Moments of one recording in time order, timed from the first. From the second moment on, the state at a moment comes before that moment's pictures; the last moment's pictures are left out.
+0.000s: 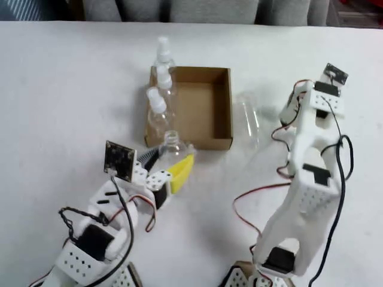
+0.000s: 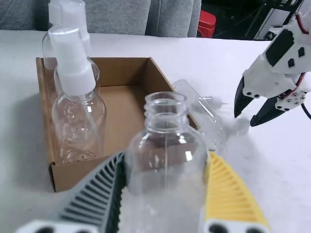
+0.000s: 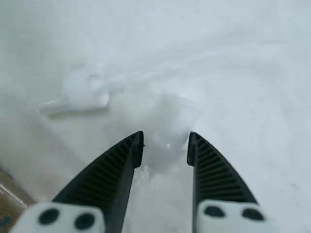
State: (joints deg) left arm 24.7 -89.8 89.8 29.4 16.0; right arm 15.4 34.2 -20.1 73.7 -16.7
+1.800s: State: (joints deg) left arm 24.7 -89.8 95.4 23.4 4.7; right arm -15.3 -16.7 -27.3 85.4 -12.0
